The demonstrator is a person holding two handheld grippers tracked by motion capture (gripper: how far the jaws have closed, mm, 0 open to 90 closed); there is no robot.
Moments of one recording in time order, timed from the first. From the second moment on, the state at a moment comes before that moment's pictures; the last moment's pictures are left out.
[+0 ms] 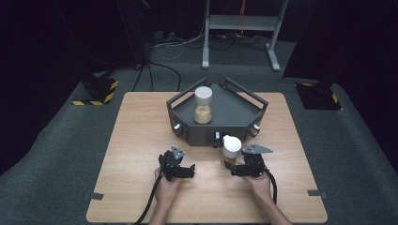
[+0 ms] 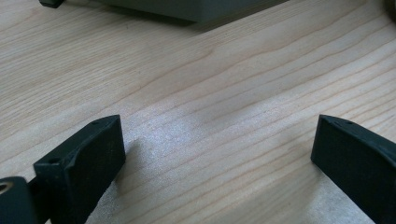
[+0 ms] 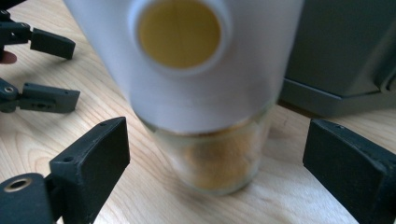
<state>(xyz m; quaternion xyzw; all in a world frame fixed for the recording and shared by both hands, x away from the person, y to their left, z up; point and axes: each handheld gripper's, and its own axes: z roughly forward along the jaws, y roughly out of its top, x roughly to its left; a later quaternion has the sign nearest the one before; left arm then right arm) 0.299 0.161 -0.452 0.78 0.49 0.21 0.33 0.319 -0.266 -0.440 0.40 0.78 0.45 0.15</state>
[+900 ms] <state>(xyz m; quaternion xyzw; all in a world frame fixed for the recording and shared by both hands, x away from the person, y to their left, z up) 0.299 0.161 -0.452 0.78 0.49 0.21 0.33 0.322 -0.244 -0.437 0.40 0.78 0.45 0.18</state>
